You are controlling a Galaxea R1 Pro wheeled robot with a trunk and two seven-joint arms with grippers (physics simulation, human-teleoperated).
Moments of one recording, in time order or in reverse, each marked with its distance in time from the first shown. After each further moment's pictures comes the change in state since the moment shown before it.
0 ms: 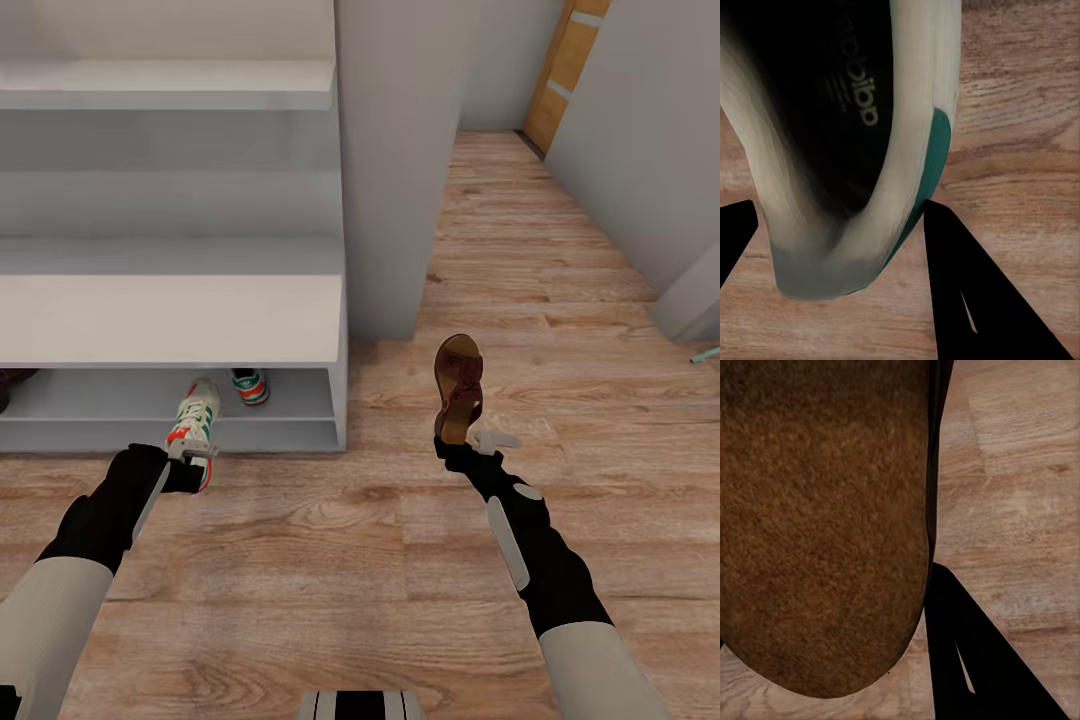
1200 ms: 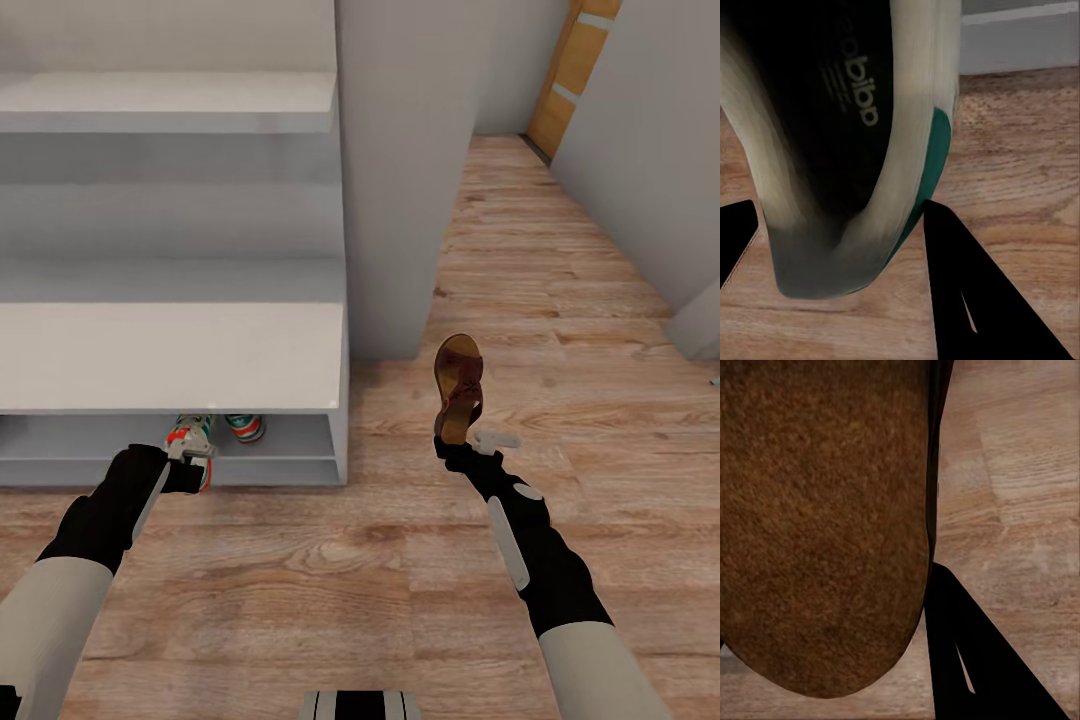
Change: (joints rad) left arm 0.000 0.000 0.002 0.001 0.002 0.000 0.000; right arm 0.000 0.000 0.000 0.000 0.000 0.000 0.000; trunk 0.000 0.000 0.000
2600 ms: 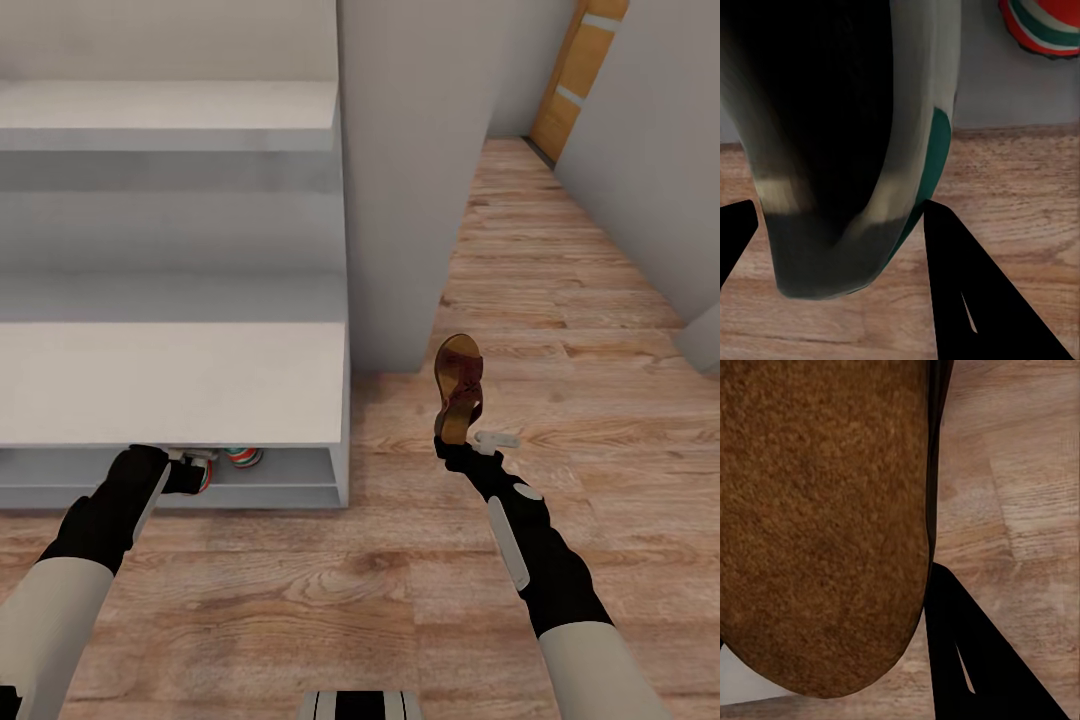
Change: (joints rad) left arm 0.001 -0.002 -0.002 0.003 -0.002 -0.001 0.000; right arm 0.000 0.000 0.000 0.000 0.000 0.000 0.000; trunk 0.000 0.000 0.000
